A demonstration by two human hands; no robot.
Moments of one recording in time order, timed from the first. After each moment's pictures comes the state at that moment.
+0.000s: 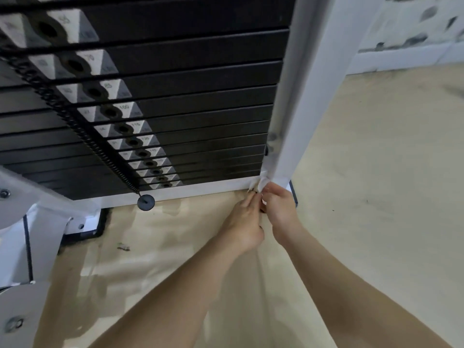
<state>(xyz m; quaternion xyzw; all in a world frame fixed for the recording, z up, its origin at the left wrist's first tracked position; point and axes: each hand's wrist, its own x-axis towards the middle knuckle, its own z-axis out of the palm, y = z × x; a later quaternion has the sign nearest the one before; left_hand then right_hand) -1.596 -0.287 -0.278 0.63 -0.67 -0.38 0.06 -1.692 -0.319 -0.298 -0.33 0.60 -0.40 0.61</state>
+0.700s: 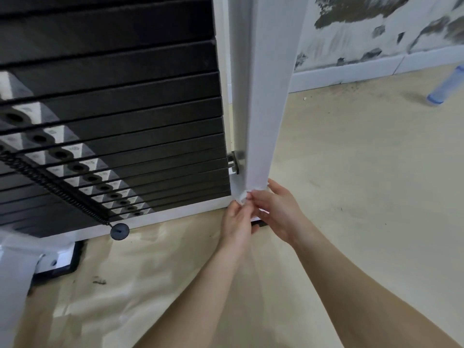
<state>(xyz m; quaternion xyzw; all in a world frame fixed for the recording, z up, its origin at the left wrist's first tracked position) -1.653 -0.307 -0.263 0.62 -0.27 -0.59 0.44 -1.747 -0.341 -0.246 -0.30 0.50 -0.41 0.70</state>
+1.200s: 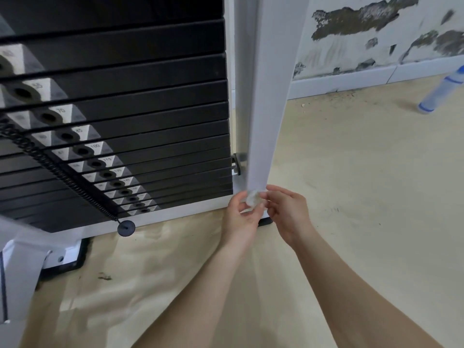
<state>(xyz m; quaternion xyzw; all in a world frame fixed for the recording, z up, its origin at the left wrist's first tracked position) -1.650 -0.297 -0.249 0.64 -0.34 -0.55 0.42 -1.754 -0.328 -0.245 -0.21 0.58 -0.49 0.62</state>
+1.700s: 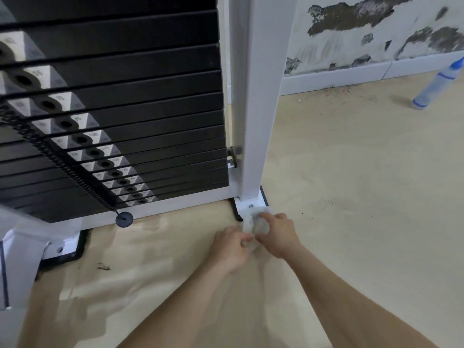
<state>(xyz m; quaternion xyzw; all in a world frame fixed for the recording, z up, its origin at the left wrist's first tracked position) -1.625 -0.260 -0.292 0.67 -0.64 -0.38 0.03 -1.767 -0.291 -0.311 -0.63 0.69 -0.01 0.34</state>
